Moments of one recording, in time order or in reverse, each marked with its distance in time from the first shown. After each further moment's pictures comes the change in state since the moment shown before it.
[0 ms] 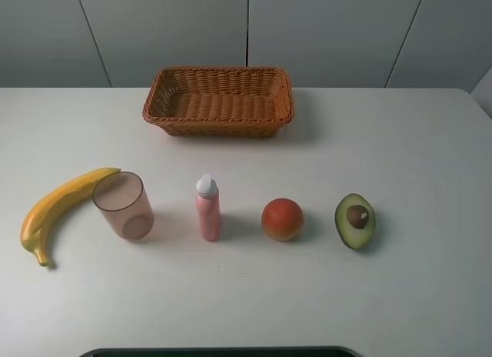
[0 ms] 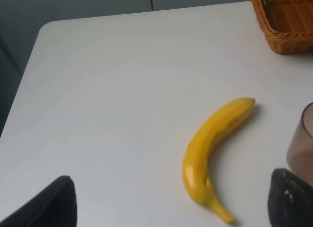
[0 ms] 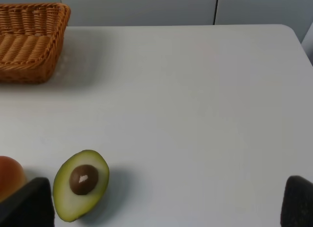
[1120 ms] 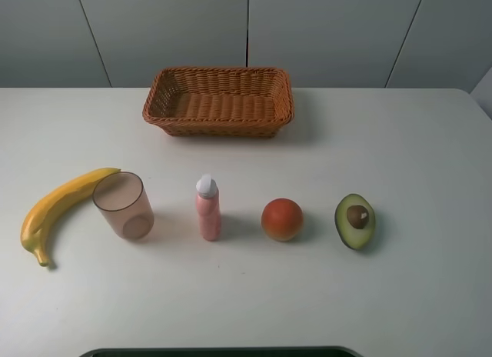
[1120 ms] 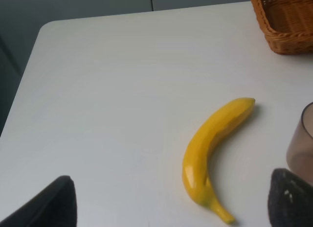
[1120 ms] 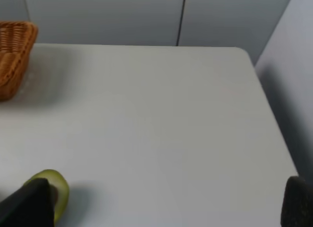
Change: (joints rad) left arm 0.000 0.000 0.000 0.000 0.000 -0.002; right arm -0.002 0.208 -0.242 -0.152 0.077 0.004
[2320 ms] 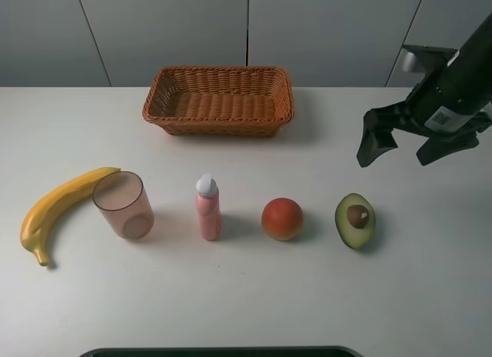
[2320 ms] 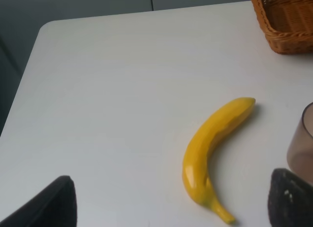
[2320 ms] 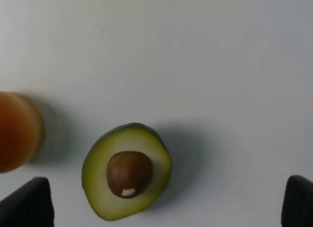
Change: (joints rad) left arm 0.000 0.000 0.000 0.000 0.000 0.000; right arm 0.167 1.376 -0.176 0.294 -0.276 -0.034
